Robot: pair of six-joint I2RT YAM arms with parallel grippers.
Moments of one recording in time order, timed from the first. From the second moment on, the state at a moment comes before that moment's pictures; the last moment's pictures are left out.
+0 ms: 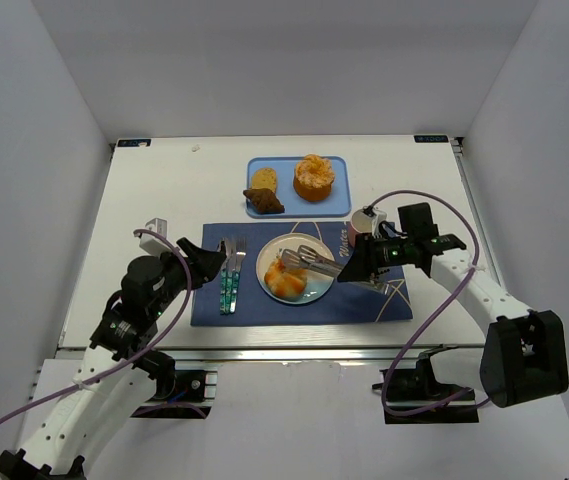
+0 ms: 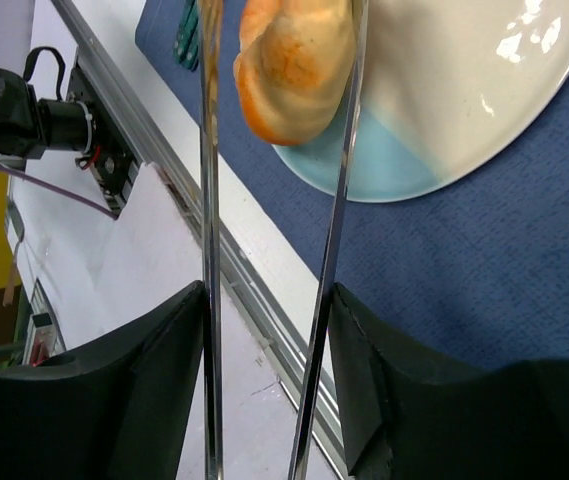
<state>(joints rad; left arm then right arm) -0.44 0.50 0.54 -0.32 -0.01 -0.77 0.27 1.24 0.78 -0.51 -0.88 0.08</state>
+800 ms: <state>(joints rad) -0.44 0.54 0.54 -0.32 -0.02 -0.77 0.28 1.61 1.17 -0.23 -0.76 0.32</state>
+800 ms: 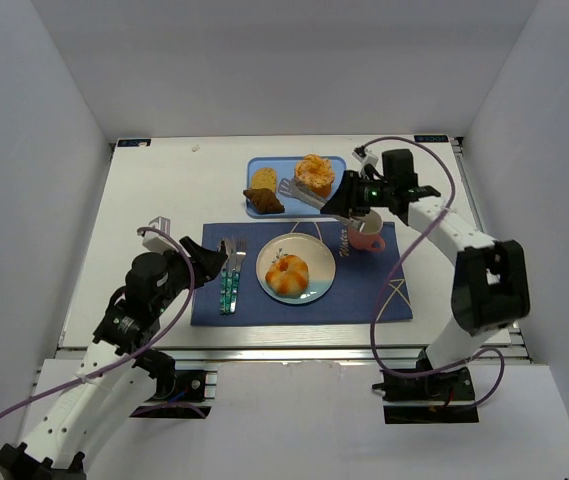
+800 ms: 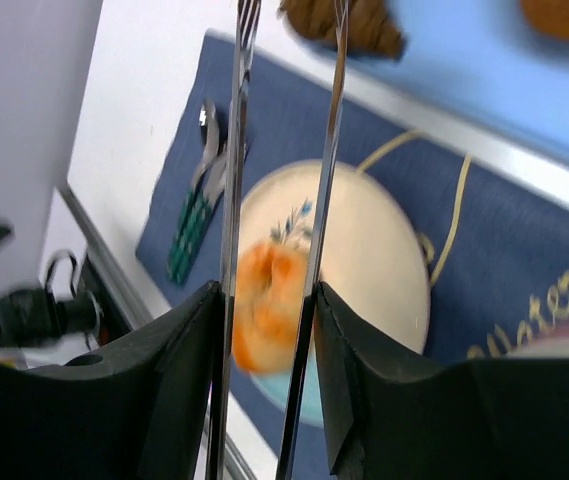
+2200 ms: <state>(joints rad) -0.44 0.63 0.54 -0.26 -0.05 -0.78 0.45 2.02 1.51 -0.17 -0.41 0.70</state>
